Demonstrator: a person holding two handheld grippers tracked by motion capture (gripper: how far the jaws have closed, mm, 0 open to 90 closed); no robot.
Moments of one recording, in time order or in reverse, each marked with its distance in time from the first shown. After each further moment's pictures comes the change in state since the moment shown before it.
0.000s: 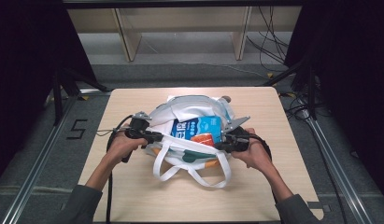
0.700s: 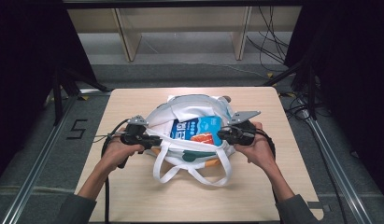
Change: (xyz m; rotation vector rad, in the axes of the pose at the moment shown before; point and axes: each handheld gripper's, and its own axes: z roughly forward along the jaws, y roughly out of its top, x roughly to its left) left arm -0.018 -0.008 -0.022 -0.072 -0.021 0.006; right arm -0.003 0.013 -0.028 -0.142 -0.104 0.020
